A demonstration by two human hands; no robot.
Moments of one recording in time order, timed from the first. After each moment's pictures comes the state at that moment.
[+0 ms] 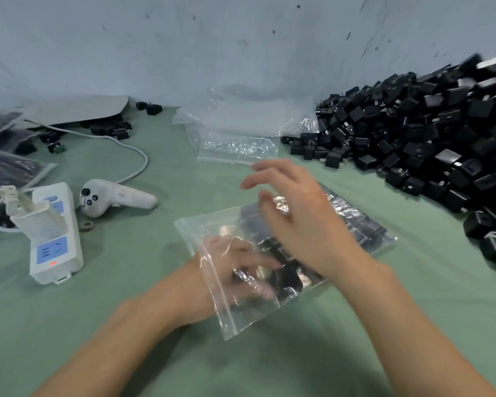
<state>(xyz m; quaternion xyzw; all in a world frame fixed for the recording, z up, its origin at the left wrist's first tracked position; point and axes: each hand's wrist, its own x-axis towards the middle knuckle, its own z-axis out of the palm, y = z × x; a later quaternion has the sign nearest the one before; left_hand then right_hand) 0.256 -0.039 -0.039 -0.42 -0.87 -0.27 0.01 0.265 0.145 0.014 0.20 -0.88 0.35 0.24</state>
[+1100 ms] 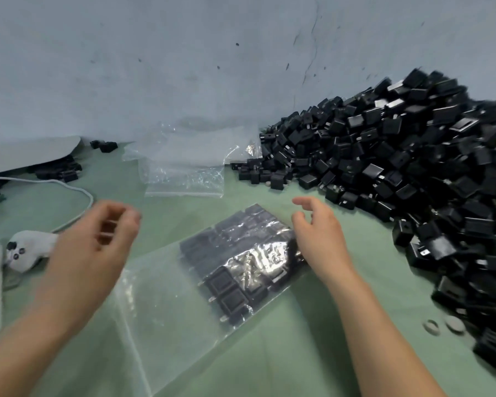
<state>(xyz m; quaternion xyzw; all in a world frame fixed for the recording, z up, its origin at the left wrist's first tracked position) 0.229 -0.052 0.009 -0.13 -0.87 -0.39 0.25 0.250 0.262 -0.020 -0.16 -0.84 0.47 0.19</state>
